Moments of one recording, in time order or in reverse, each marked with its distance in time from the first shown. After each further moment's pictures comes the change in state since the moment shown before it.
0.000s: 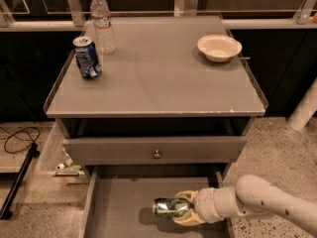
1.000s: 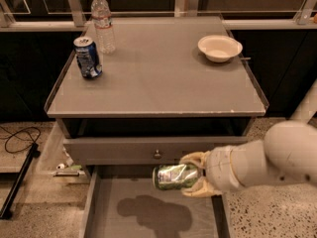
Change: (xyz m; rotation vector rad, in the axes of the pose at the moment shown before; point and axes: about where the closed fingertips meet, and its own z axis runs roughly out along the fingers) arm -0.181 -0.004 -0.152 0.103 0.177 -0.210
